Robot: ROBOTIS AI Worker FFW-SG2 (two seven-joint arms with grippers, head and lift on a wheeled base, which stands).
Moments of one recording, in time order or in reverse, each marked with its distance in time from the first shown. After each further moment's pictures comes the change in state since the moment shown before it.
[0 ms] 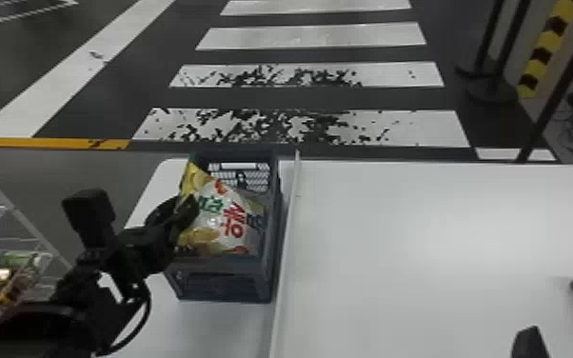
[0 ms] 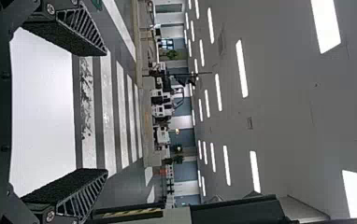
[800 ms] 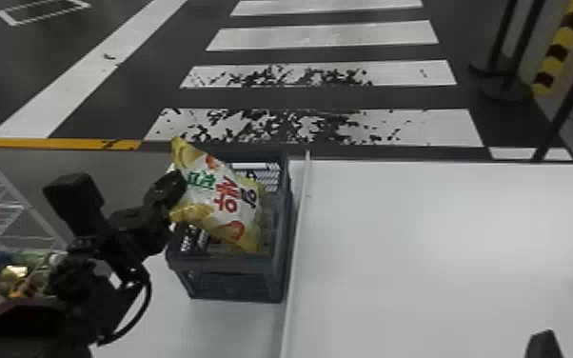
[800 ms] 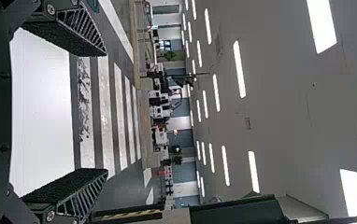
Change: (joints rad) left arm 0.023 0.006 0.029 -0.092 0.030 -0.062 0.076; right arm -0.001 0.003 0.012 0.002 0.006 -0.013 0.000
